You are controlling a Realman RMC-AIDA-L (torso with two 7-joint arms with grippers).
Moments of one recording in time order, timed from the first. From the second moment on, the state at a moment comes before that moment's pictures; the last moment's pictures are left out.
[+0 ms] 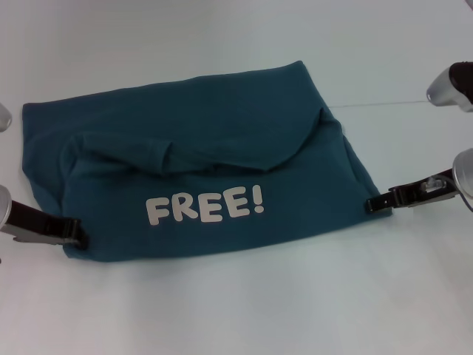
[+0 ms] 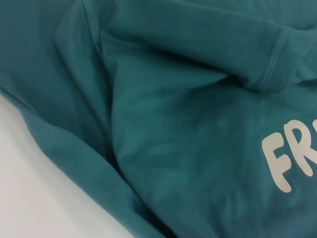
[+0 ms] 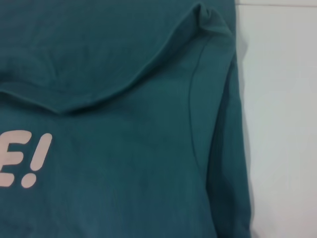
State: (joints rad) left arm -0.76 -2.07 0.76 0.86 2.76 1.35 -2.57; right arm 0.64 2.09 -0.97 -1.00 -2.72 -1.19 2.66
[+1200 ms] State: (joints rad) left arm -0.76 -2.07 0.76 0.85 2.76 1.34 -2.55; right arm 0.70 2.09 -0.98 -0.89 -2.73 -1.13 2.68
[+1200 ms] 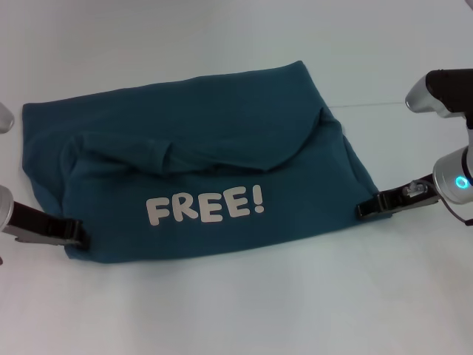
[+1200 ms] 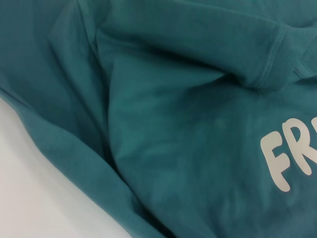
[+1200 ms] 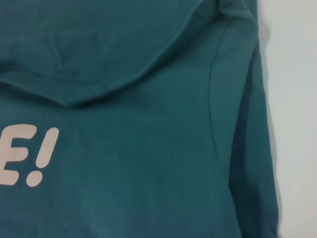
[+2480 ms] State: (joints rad) left arm -0.75 -2.07 0.76 0.85 2.76 1.34 -2.54; right arm 0.71 2.09 -0.98 -0.88 -2.73 -1.12 2.66
